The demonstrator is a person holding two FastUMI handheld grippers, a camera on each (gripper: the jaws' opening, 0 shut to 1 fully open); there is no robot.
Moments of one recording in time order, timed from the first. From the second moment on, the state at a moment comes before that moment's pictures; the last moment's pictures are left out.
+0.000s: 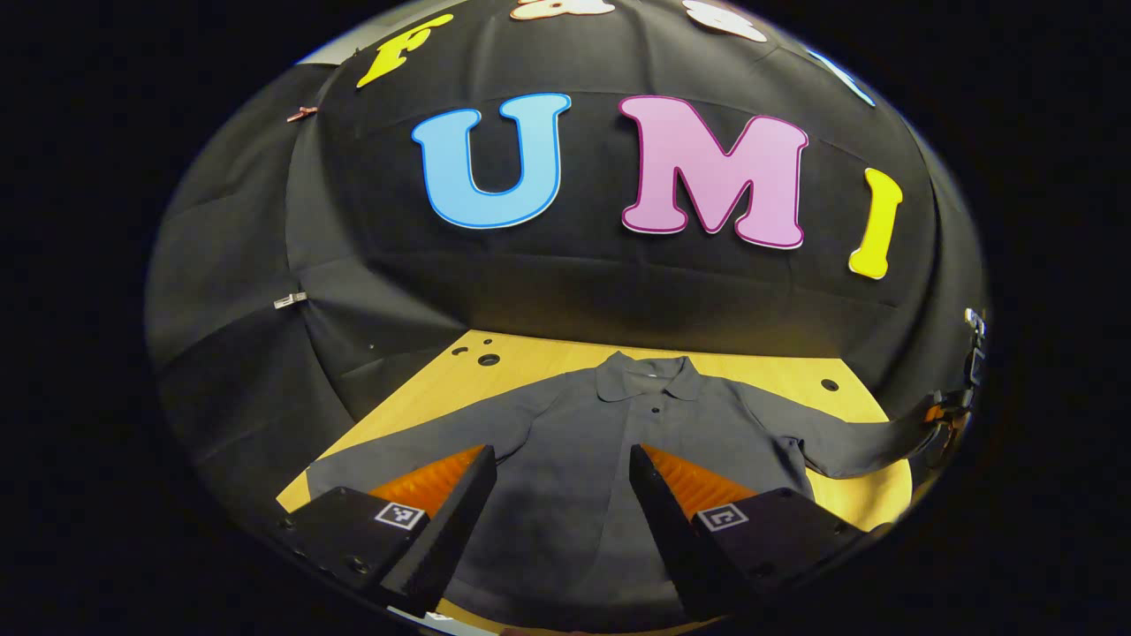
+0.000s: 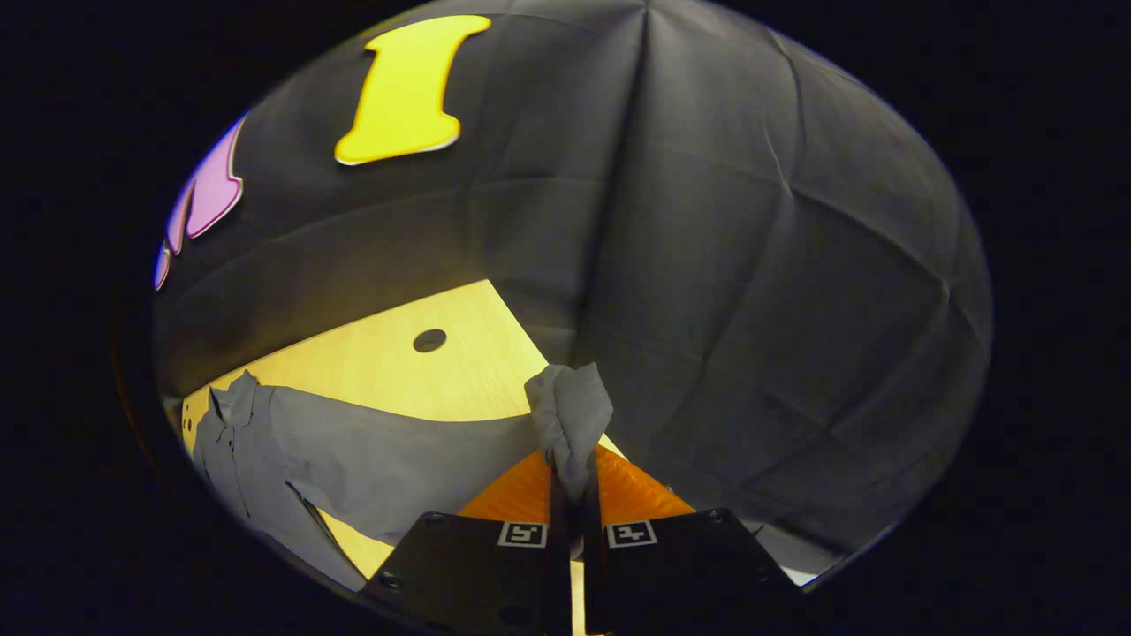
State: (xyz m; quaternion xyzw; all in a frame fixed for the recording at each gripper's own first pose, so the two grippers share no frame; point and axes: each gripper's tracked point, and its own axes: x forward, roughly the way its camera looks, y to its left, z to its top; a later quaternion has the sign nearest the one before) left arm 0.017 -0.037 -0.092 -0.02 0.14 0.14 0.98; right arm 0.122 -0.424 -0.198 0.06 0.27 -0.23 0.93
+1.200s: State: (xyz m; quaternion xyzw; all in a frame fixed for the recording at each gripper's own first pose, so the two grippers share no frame) left arm -0.060 0.099 -0.138 -0.06 0.17 0.24 0.95; right arm 0.214 -0.116 -0.078 0.02 0.21 0.02 0.98
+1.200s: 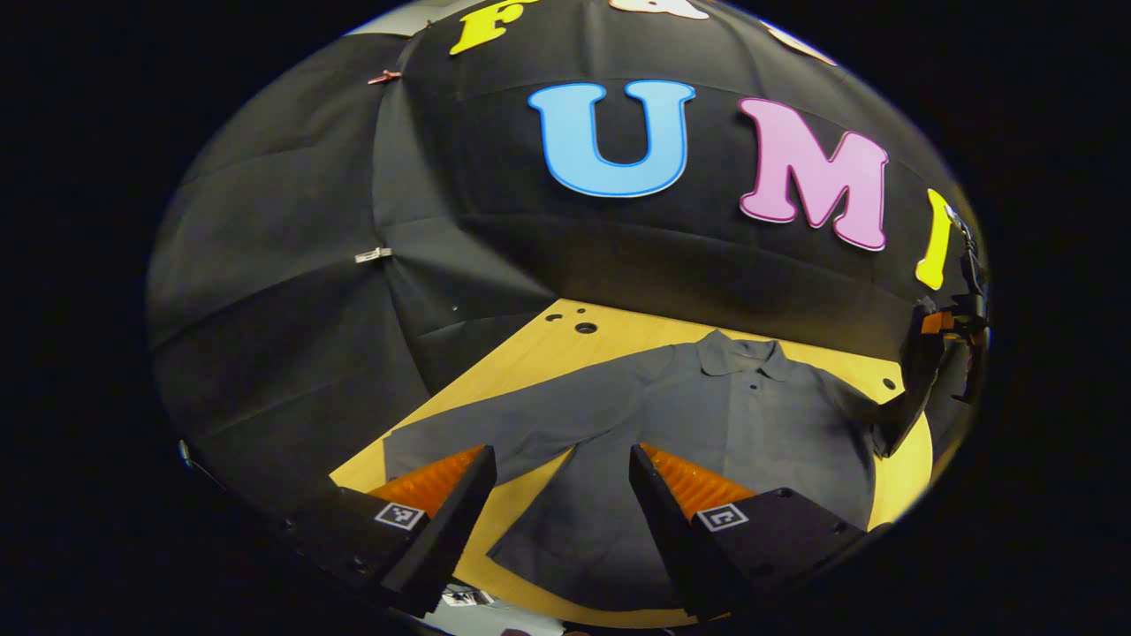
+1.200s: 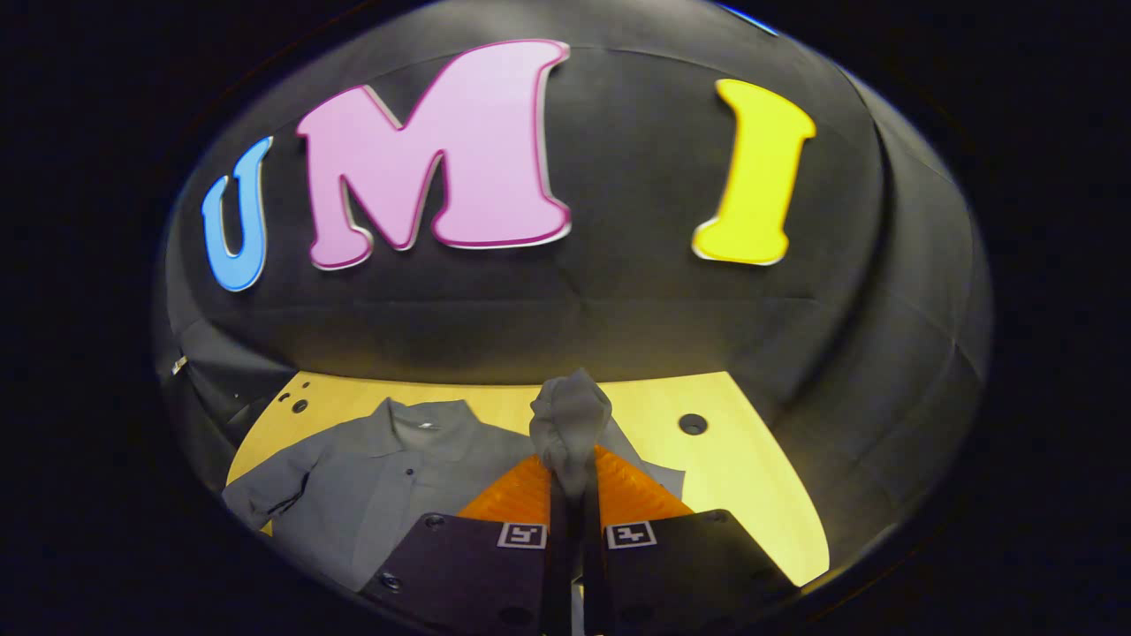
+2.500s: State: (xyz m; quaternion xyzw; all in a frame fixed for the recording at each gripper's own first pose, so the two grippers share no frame) left arm -0.076 0.187 -0.172 -0.11 0.18 0.33 0.92; right arm 0.216 0.269 -0.215 -0.06 0.32 0.26 0.91
